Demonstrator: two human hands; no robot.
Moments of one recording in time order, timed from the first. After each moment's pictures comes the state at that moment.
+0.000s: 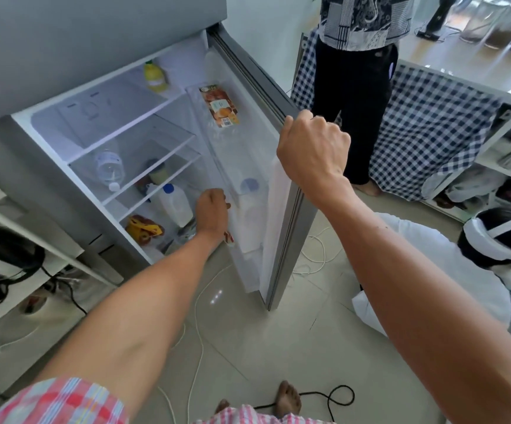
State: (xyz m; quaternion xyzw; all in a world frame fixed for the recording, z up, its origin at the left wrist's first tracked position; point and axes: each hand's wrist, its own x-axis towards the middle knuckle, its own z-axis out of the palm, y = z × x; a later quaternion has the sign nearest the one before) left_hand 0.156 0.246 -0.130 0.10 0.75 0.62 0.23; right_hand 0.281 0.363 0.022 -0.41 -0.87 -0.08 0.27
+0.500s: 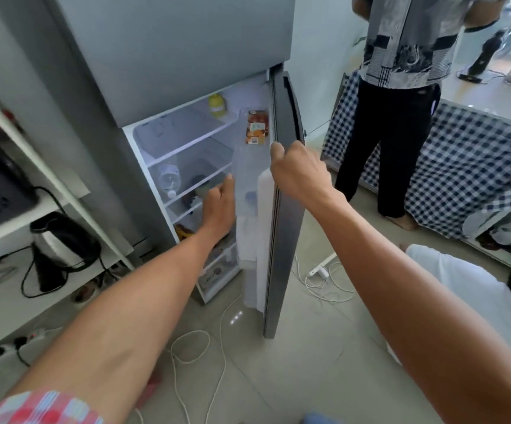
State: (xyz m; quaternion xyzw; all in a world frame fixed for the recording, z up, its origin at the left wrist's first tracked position) left_hand 0.103 0.158 -0.073 0.19 0.77 0.59 0.14; right_hand 0.220 0.265 0.041 -0.39 -0.86 0.28 0.17
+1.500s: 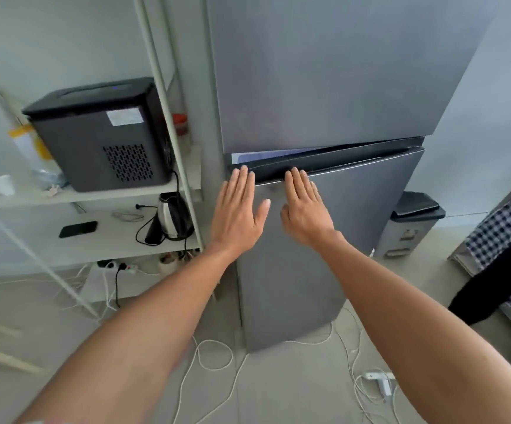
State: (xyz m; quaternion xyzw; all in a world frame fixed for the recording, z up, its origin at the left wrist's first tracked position) left_hand 0.067 0.126 -0.040 0.18 0.93 0.16 -0.26; right_hand 0.068 0.309 -0.031 0.10 -0.98 0.11 0.14
